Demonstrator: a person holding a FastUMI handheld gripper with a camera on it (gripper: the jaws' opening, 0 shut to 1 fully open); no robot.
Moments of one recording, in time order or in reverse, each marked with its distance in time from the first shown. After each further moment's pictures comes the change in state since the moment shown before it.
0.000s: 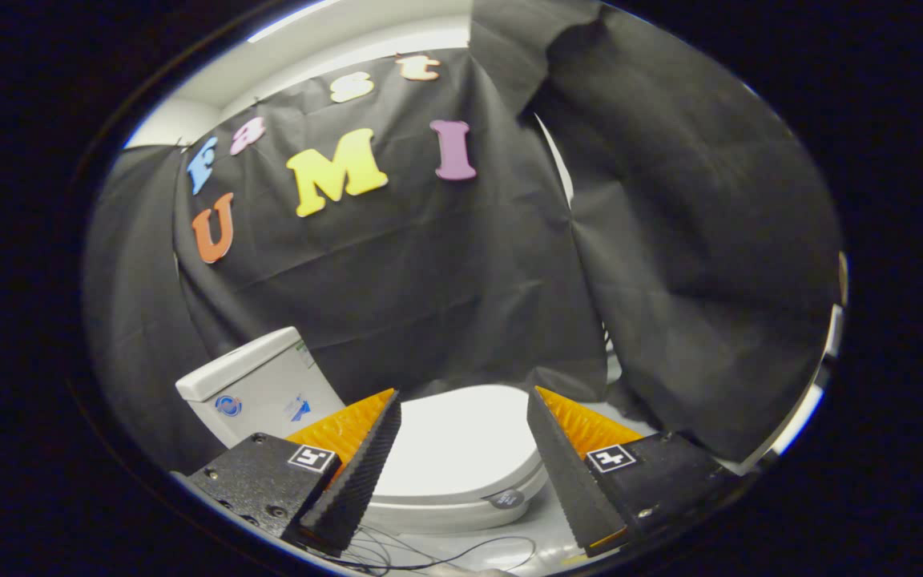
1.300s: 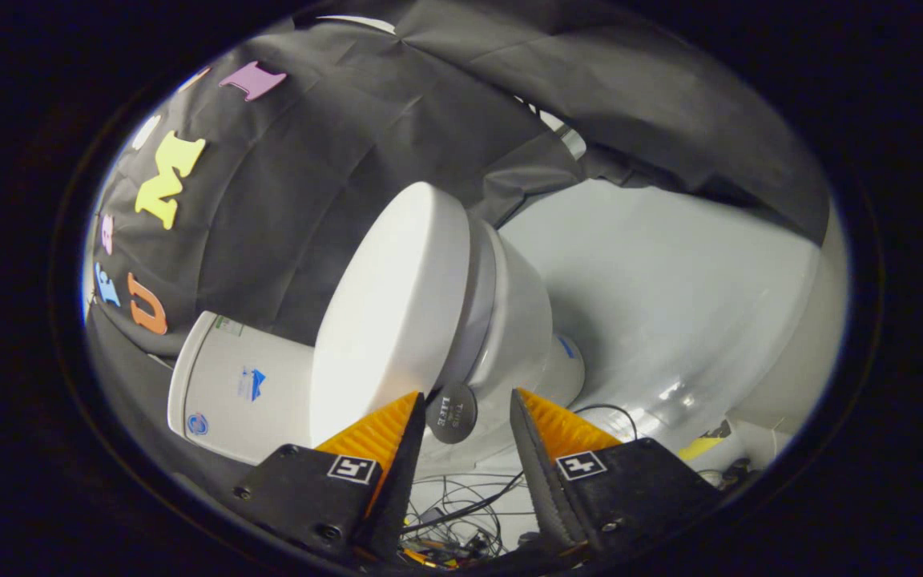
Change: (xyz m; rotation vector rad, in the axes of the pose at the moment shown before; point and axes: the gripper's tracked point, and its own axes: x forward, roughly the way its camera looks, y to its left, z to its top) arm 0.083 -0.084 -0.201 0.552 0.526 -0.013
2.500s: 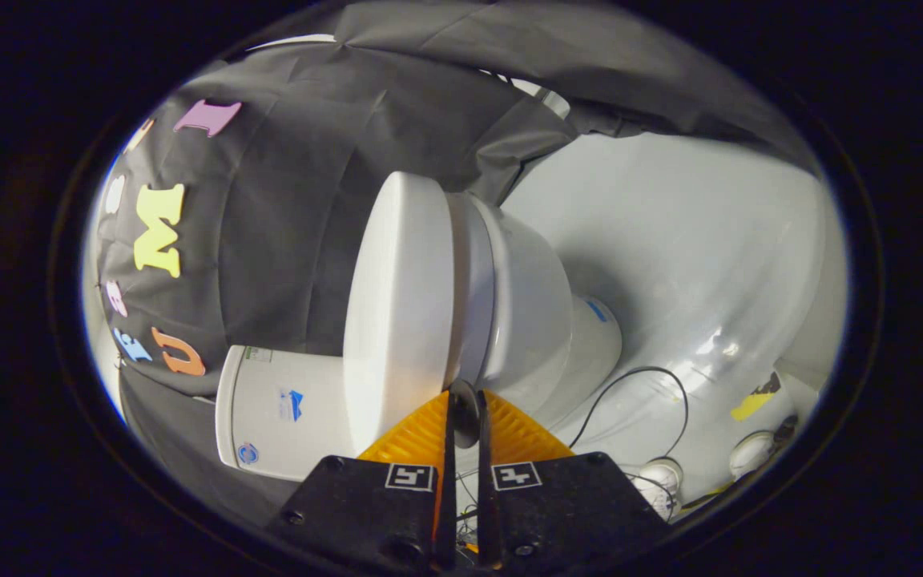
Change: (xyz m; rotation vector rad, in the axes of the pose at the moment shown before) arm 0.009 0.001 0.001 0.203 0.076 0.086
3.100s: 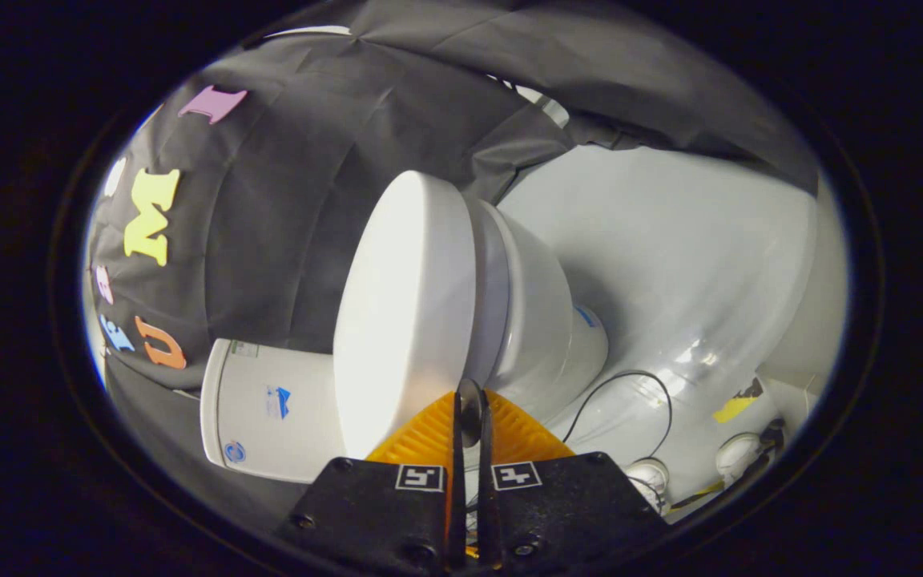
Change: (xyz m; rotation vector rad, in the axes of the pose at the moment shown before) arm -0.008 0.017 0.001 -0.068 -0.023 -0.063
